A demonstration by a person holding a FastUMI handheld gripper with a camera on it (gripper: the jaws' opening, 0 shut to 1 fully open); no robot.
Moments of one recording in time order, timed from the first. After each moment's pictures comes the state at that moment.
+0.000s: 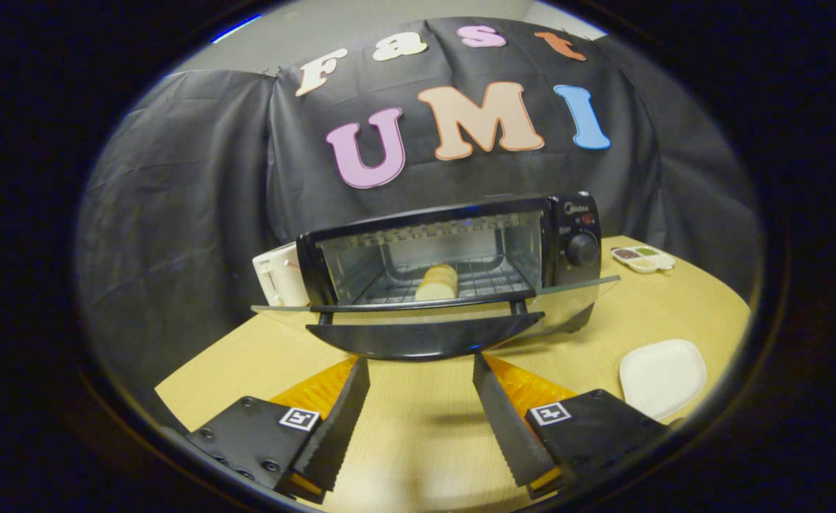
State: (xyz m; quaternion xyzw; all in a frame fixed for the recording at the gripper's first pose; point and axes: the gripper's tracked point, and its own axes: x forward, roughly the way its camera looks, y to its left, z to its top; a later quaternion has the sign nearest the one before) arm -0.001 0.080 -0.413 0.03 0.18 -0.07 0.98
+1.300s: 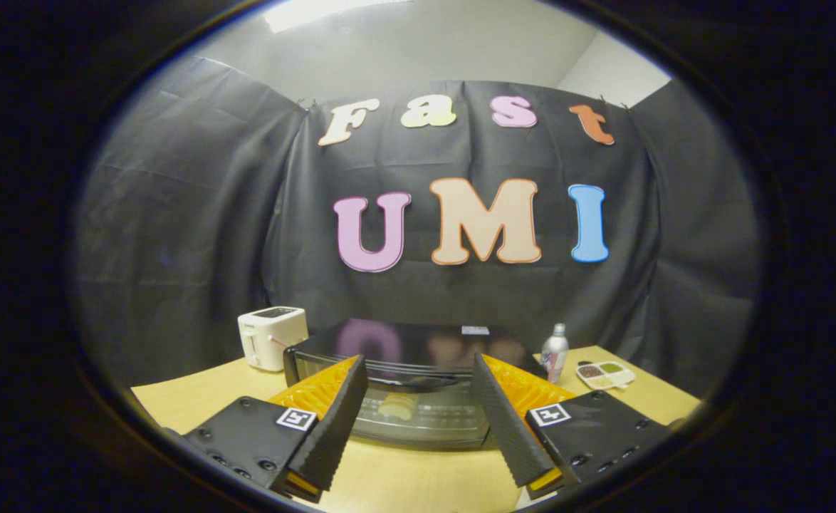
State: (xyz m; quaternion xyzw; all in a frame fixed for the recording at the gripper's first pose) arm 0.014 0.053 -0.243 -0.08 0.04 -0.08 0.99
